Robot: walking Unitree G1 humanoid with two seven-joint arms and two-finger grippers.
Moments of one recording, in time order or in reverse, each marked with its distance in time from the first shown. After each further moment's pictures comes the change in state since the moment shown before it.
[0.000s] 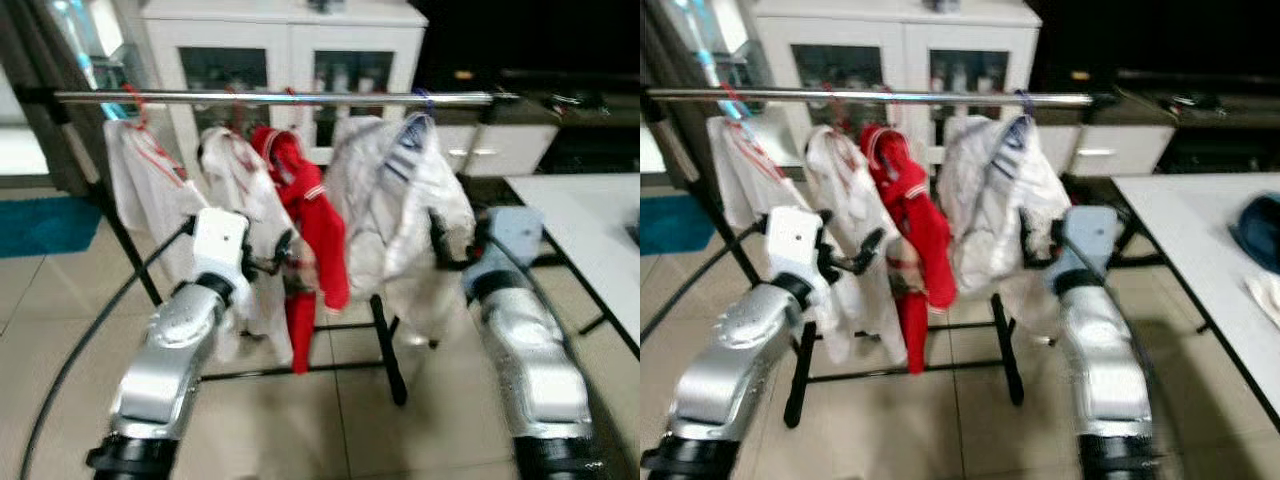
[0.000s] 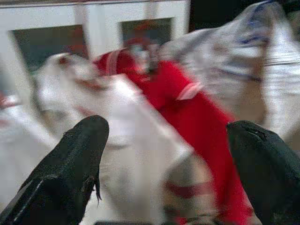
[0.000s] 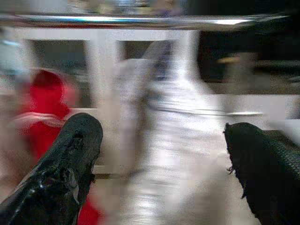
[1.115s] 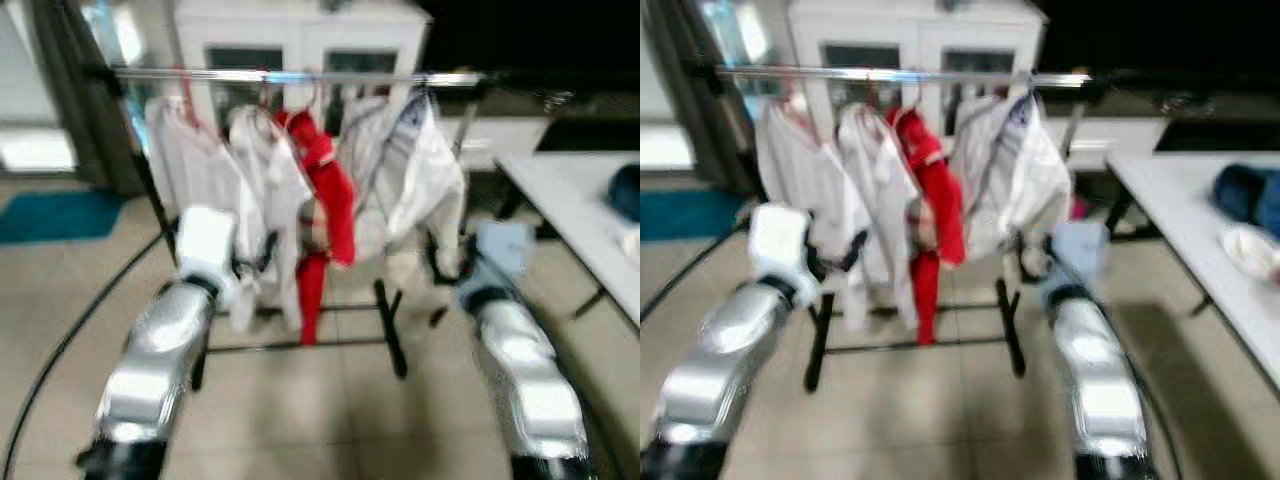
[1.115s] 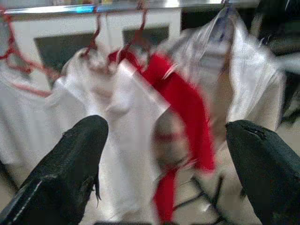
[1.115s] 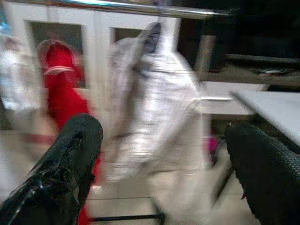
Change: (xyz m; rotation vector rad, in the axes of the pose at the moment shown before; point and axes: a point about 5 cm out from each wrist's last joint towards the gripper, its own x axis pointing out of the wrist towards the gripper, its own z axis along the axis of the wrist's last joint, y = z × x) left arm -0.001 -0.003 0.005 -0.004 -0.030 -0.018; right arm -0.011 -0.020 -0.007 -0.124 0.042 -0.136
